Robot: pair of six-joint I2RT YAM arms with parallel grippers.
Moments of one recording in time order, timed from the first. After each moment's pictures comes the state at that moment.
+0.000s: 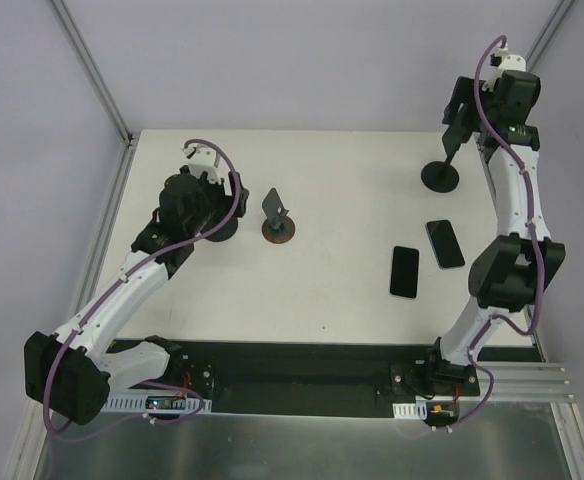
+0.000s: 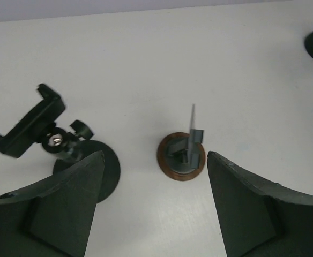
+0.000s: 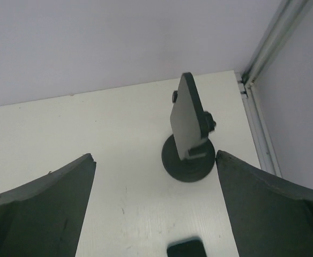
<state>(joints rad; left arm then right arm) -0.42 1.10 0.90 -0.06 -0.01 -0.18 -0.15 1.88 1.93 -0.43 -0.12 0.04</state>
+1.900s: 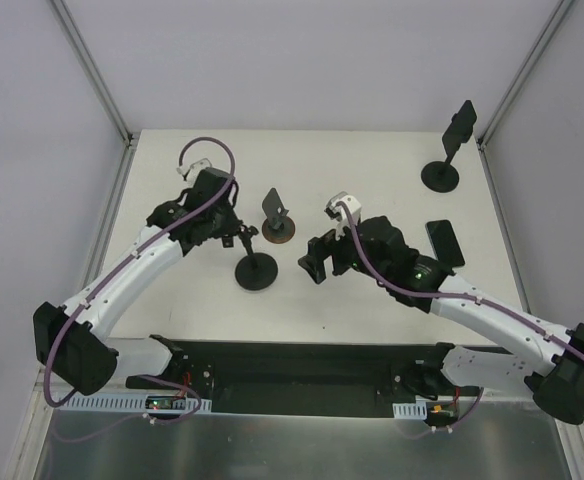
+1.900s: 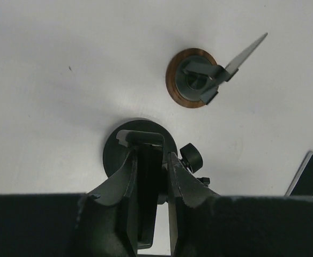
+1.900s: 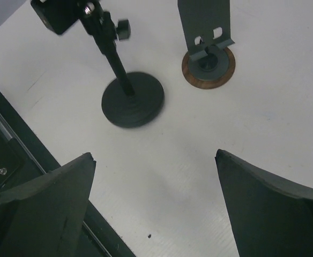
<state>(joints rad) -0.44 1.27 1.16 -0.71 -0.23 -0.76 0.88 1.07 0.87 -0.22 0.01 0.21</state>
